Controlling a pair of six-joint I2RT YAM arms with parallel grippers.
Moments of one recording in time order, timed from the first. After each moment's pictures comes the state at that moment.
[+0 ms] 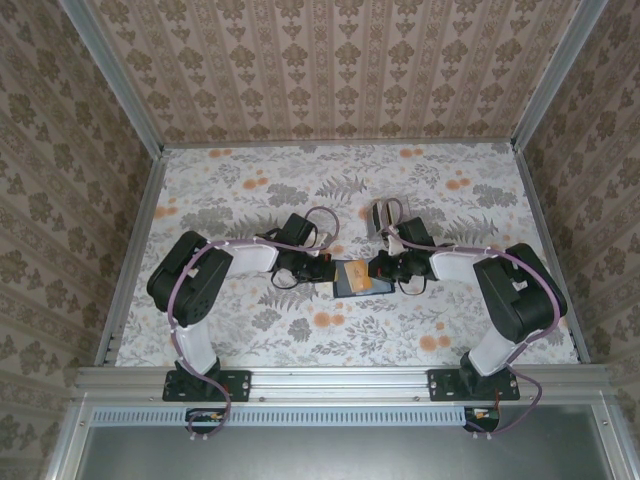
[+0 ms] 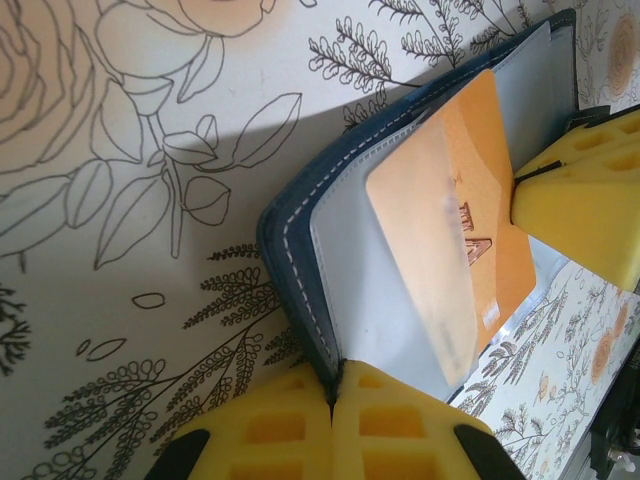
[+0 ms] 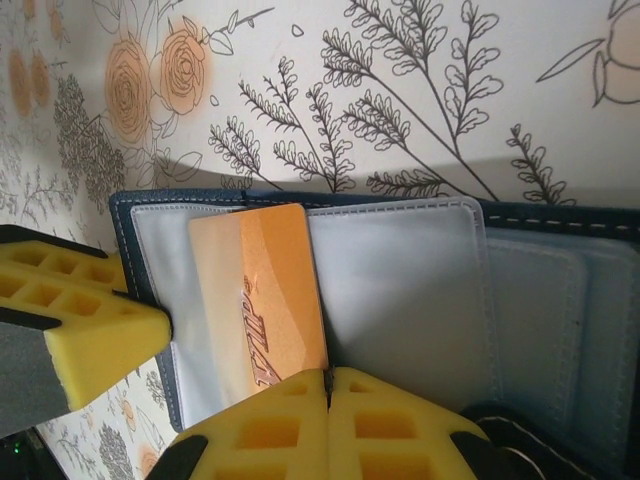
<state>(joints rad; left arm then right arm) -0.67 1.83 0.94 -0.17 0.58 -0.51 0.36 1.65 0.70 -0.04 -0.50 0.60</state>
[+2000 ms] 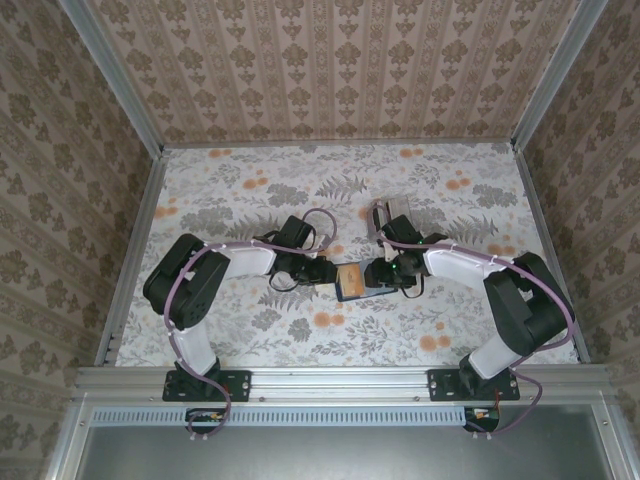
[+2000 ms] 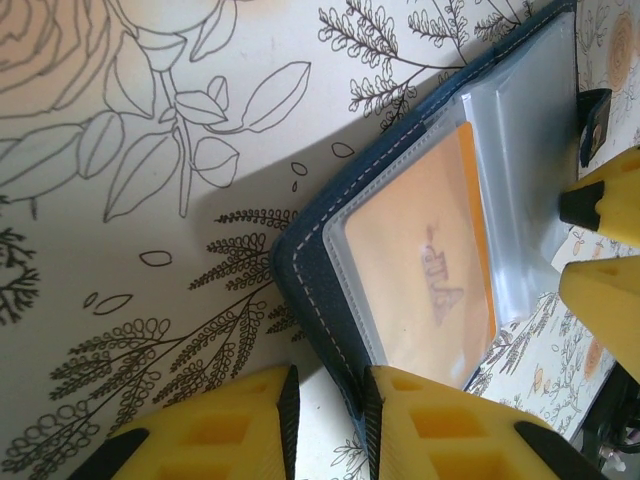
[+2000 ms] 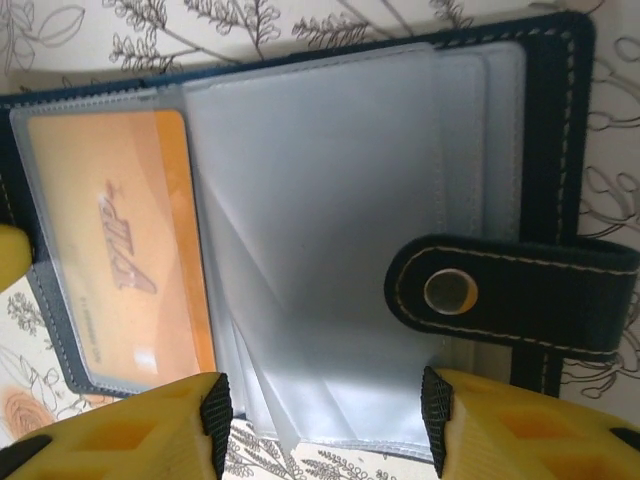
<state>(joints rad) -0.68 1.80 0.90 -0.15 0.58 -0.54 0.47 1.58 0.84 -0.49 -0.23 0.47</state>
